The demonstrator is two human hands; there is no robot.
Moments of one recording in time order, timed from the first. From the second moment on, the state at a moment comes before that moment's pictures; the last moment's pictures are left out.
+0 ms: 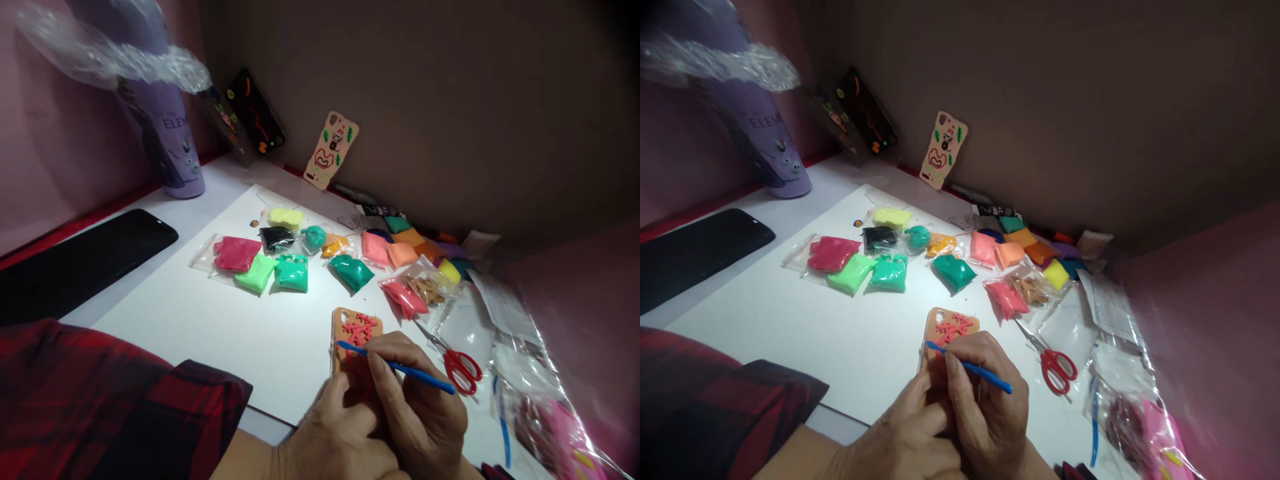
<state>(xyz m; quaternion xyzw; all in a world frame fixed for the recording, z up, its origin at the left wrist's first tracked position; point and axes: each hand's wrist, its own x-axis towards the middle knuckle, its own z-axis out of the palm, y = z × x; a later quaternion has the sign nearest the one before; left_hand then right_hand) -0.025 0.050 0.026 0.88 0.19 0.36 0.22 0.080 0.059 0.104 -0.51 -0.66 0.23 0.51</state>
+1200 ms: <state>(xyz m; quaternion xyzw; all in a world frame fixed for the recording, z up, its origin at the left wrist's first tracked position) -0.042 0.062 0.058 0.84 0.21 0.47 0.19 0.080 0.058 0.103 -0.53 -0.63 0.21 0.52</state>
